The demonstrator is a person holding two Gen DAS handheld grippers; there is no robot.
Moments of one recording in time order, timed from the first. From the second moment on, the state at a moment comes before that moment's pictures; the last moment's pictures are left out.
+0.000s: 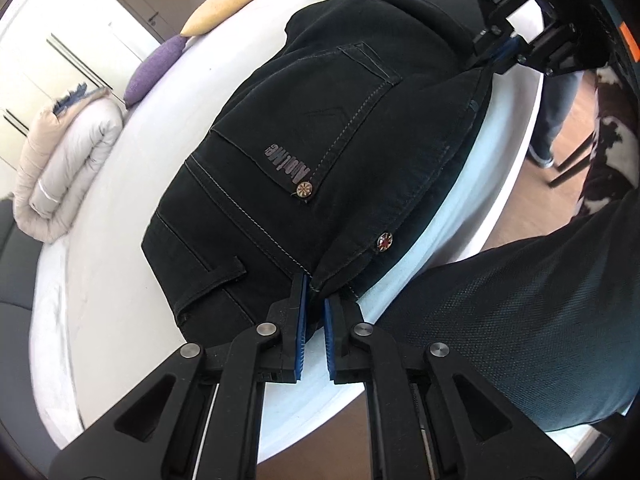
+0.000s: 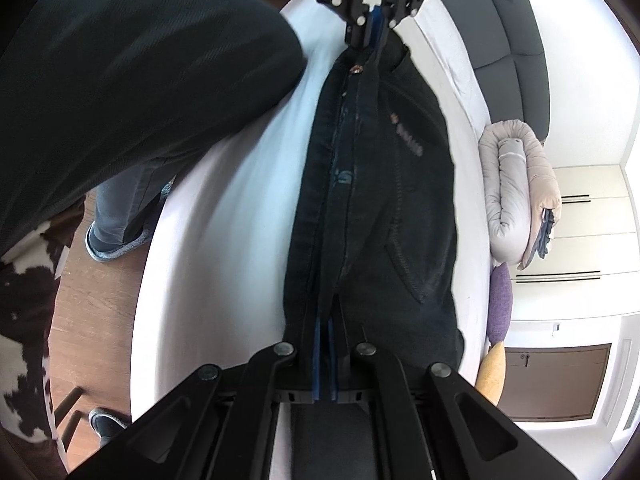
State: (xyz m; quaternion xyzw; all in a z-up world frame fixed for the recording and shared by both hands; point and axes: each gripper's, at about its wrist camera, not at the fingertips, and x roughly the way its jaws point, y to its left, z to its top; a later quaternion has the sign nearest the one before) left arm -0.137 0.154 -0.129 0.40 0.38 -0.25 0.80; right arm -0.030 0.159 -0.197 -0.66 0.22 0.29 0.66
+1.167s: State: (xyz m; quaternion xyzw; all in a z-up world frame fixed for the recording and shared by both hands) left arm -0.012 0.070 -0.132 0.01 0.51 -0.20 0.84; right arm 0.151 -0.132 -0.068 0.24 0.36 0.18 0.88
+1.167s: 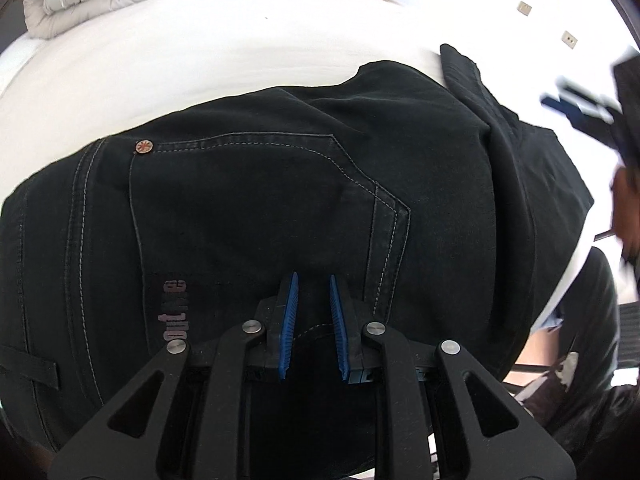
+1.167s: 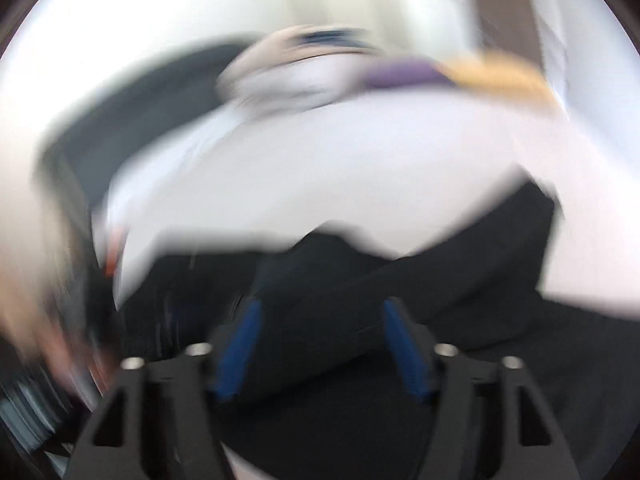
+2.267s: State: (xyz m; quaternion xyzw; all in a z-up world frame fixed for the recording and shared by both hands) left arm -0.029 0.073 -0.131 -0.01 0.50 -0.18 0.85; right arm 0.283 -0.251 -0.155 0.51 0.36 0.04 0.78
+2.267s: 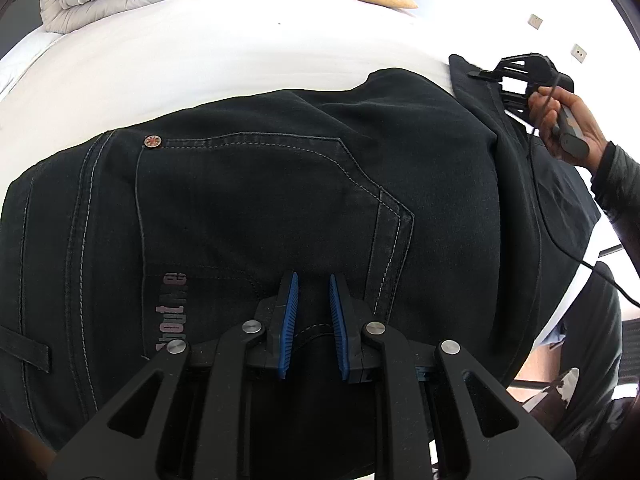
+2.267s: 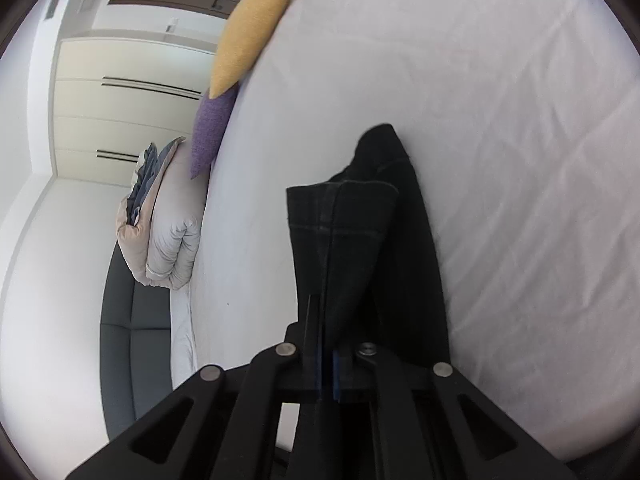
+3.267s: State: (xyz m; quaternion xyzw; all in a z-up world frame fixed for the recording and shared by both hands) left arm -0.005 0.053 -0.123 -0.01 0.52 -0.14 0.84; right arm -0.039 -0.372 -0.156 0.53 0.26 -0.15 0.79
